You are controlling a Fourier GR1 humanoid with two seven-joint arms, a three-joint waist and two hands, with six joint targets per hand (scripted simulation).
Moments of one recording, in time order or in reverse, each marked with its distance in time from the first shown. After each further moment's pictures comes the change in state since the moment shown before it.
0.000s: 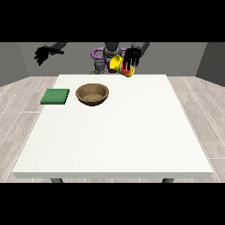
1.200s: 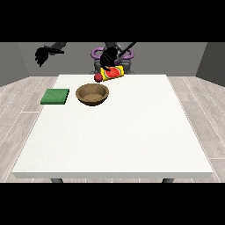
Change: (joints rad) left arm -0.144 -0.157 -0.442 0.092 -0.625 -0.384 0.119; right arm -0.049 0.000 0.004 0.057 -0.012 -0.001 0.044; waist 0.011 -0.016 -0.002
